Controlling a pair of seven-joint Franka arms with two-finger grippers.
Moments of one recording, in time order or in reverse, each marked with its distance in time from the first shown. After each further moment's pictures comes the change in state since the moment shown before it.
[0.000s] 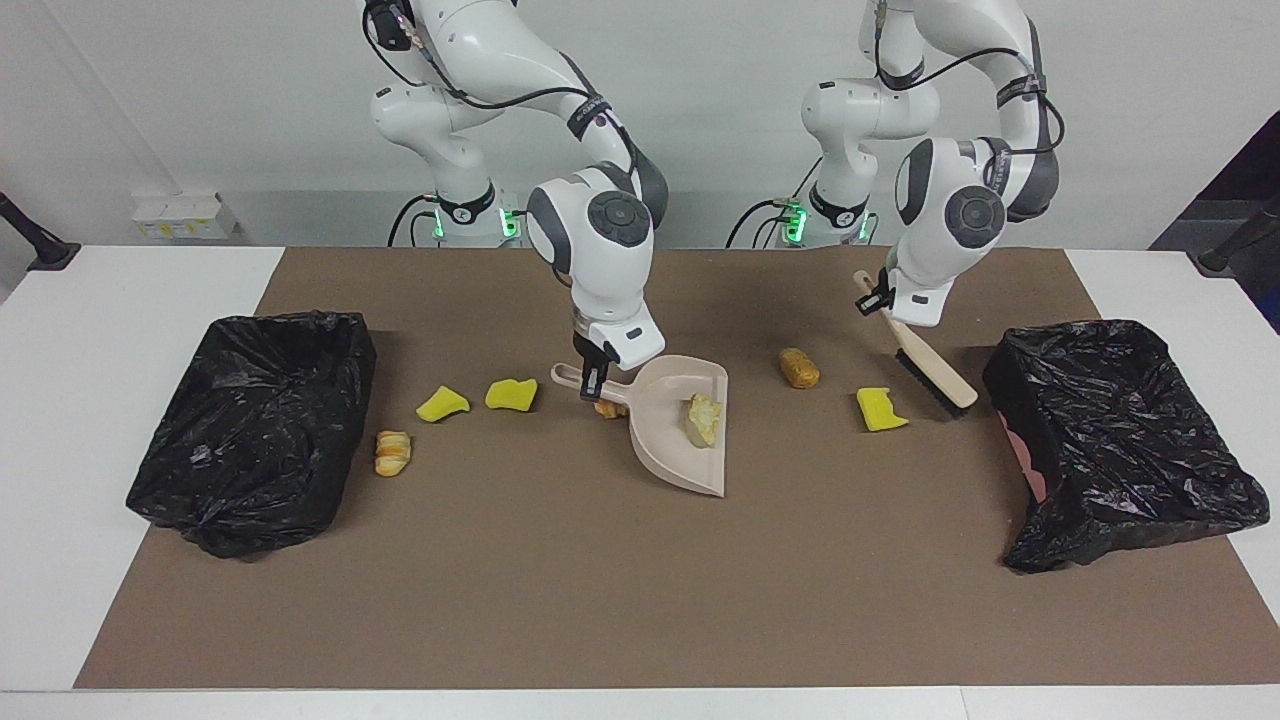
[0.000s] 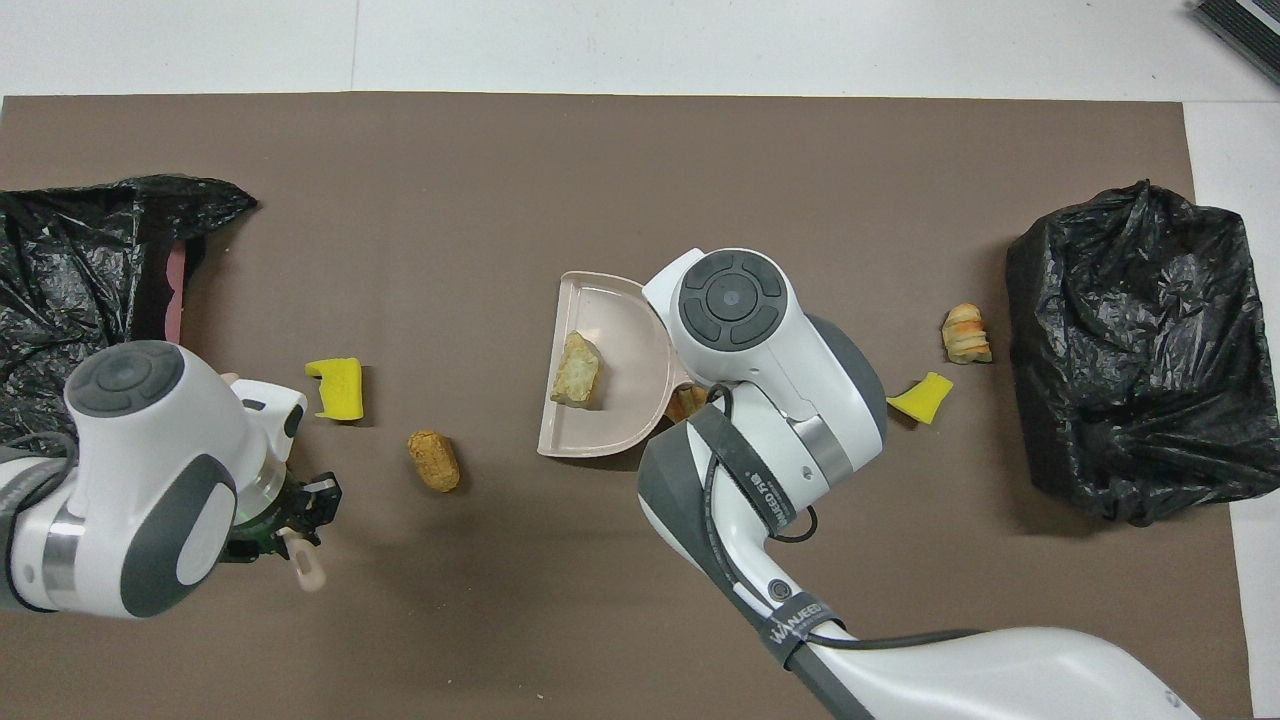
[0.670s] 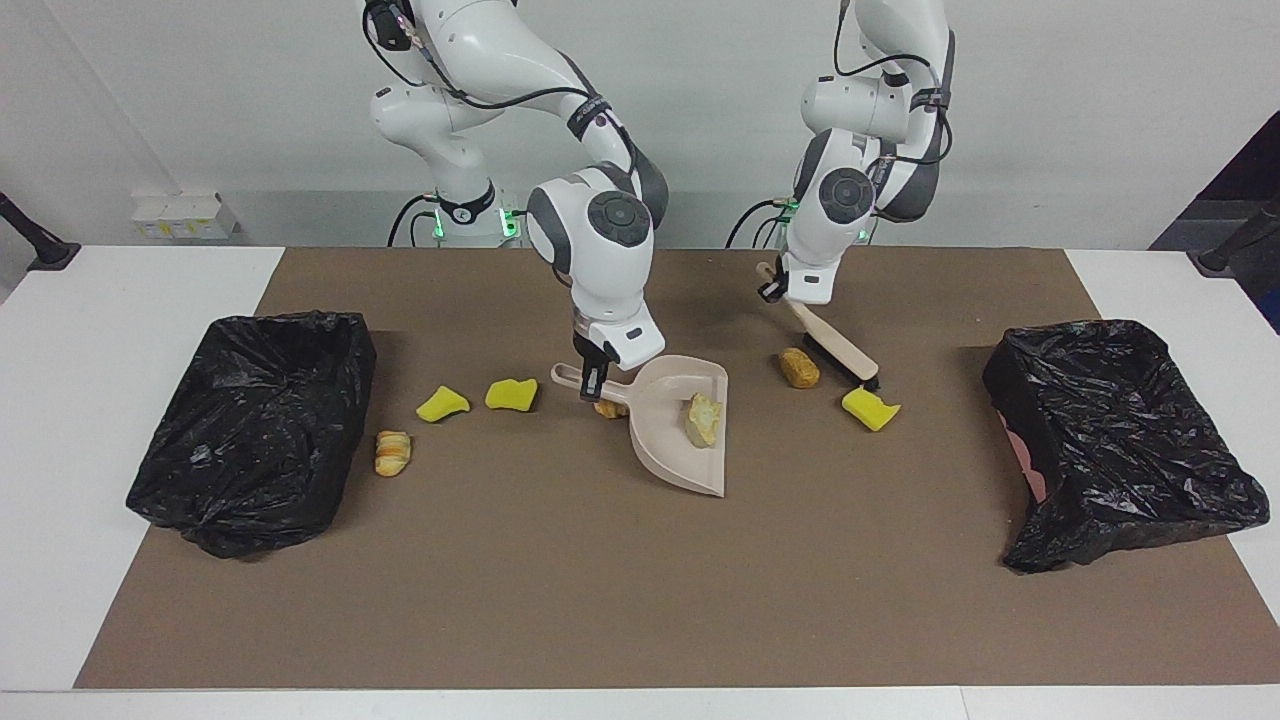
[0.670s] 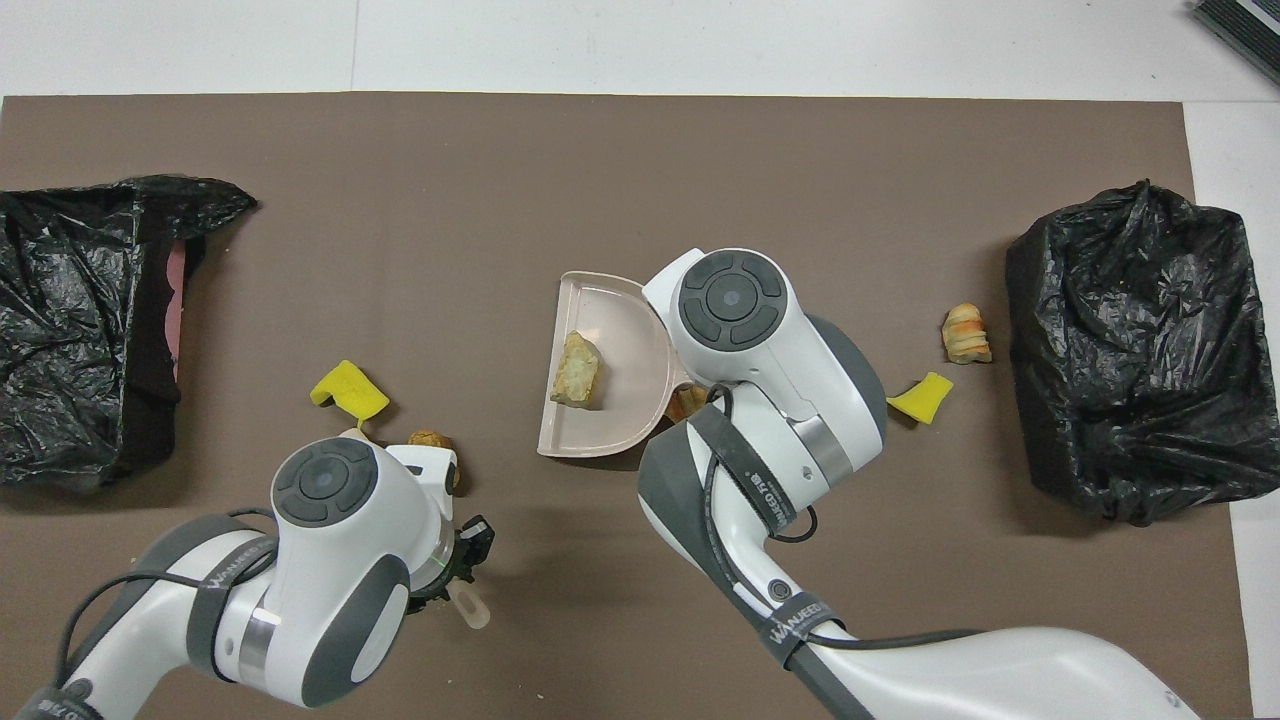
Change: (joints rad) left arm -0.225 -0.014 -0.104 -0.094 -0.250 0.209 -0.348; right arm 0.000 0.000 0.000 0.000 0.000 0.000 0.000
